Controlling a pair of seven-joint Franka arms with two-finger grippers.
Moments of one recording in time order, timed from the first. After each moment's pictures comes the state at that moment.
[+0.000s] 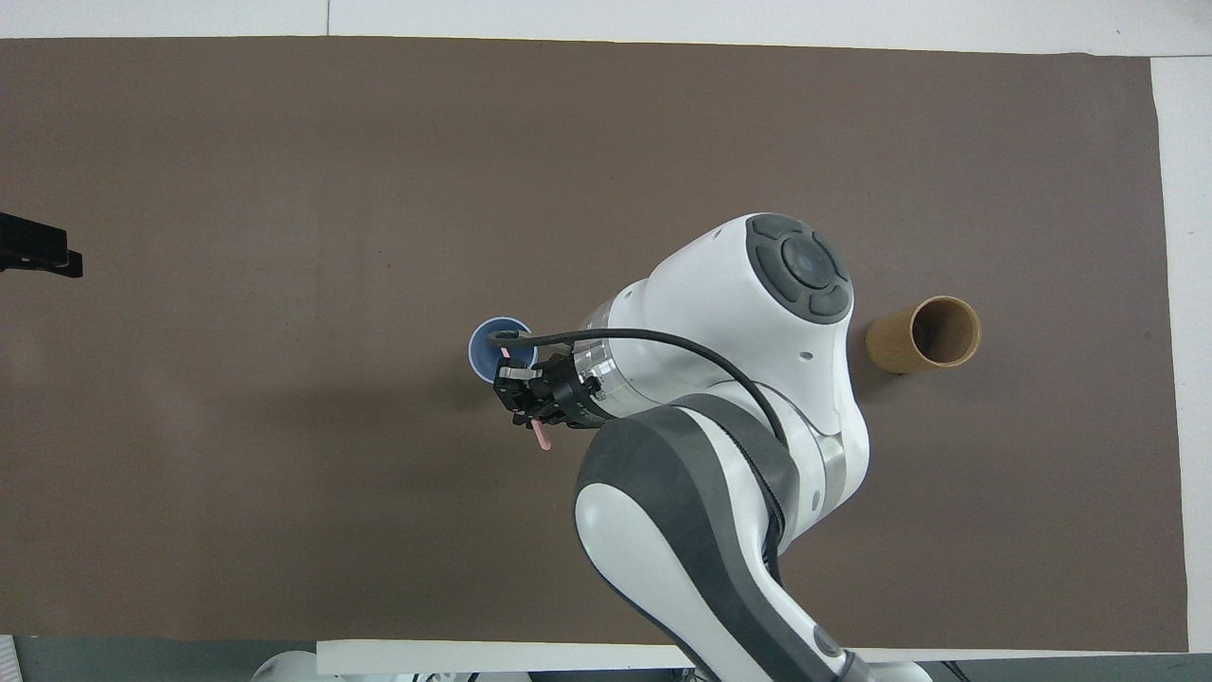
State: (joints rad) left arm 0.02 -0.07 -0.02 -1.74 -0.01 1.66 -0.03; right arm 0.65 0.09 -0.01 -1.86 0.65 2.02 0.60
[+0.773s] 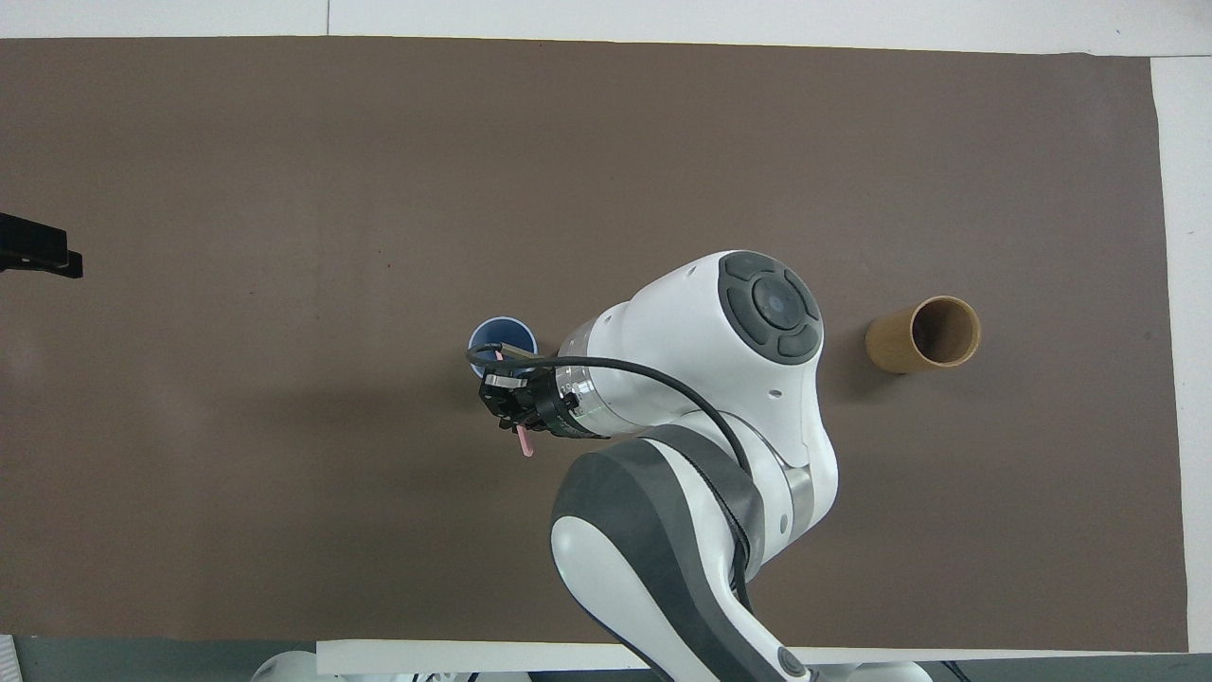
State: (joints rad) left arm 0.02 -0.07 -0.02 -1.74 -0.01 1.66 -0.03; right arm 0.67 0.09 -0.02 -1.88 0.62 2.09 0.65
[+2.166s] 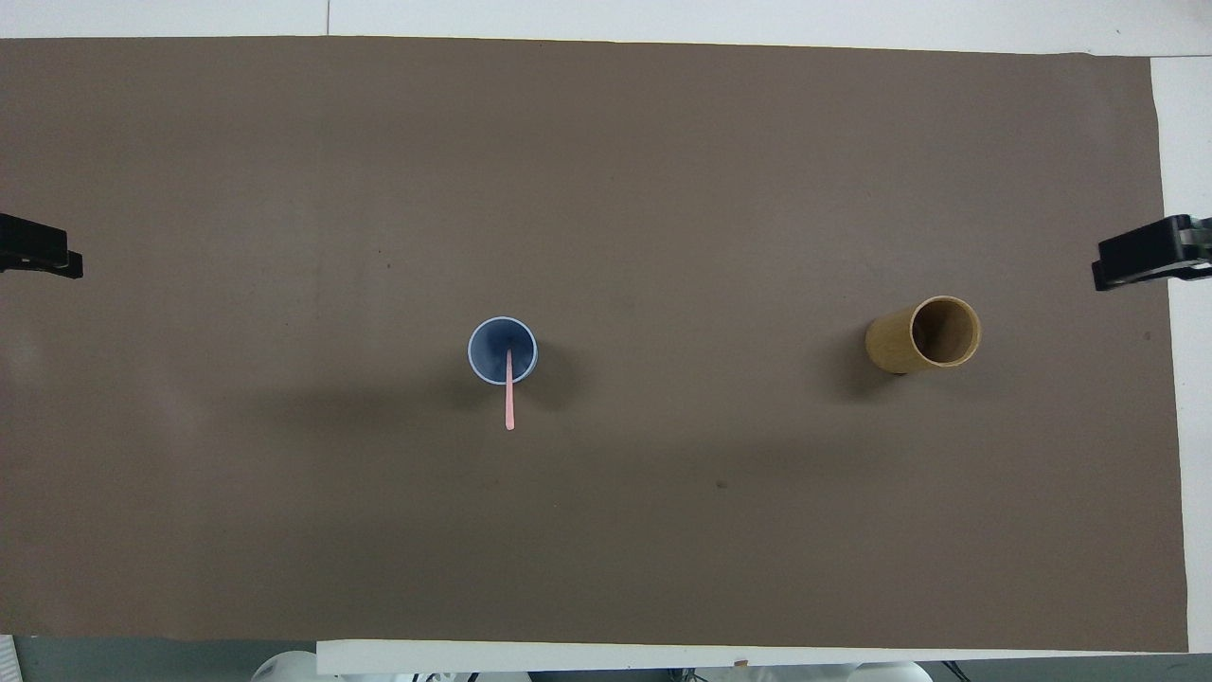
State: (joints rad) left arm 0.02 -0.07 -0.02 -1.74 -0.01 1.66 -0.03; right arm 0.05 -0.02 -0.04 -1.42 -0.07 1.35 -0.06
